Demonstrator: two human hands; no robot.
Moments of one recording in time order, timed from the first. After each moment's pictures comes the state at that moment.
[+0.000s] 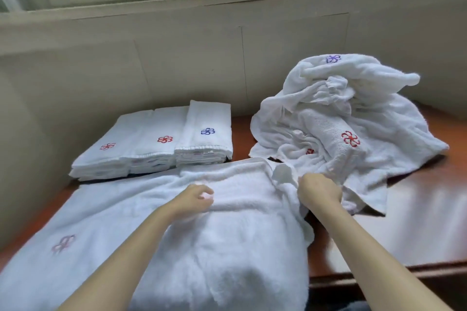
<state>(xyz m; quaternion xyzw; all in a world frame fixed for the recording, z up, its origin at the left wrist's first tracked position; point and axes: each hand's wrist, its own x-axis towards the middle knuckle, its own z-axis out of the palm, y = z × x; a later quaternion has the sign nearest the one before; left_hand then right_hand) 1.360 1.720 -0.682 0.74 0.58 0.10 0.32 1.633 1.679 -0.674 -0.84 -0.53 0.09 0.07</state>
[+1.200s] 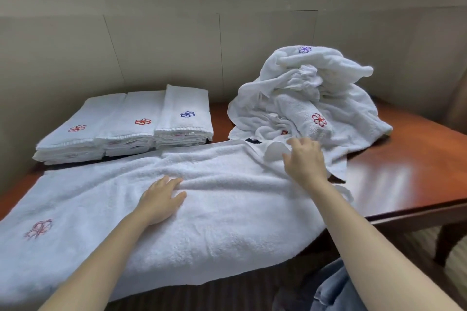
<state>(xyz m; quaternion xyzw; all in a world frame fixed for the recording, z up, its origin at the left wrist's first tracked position) 1.319 1.692 -0.723 0.78 0.61 0.05 0.15 1.644 1.650 -0.681 -0.79 -0.56 -0.09 0.23</state>
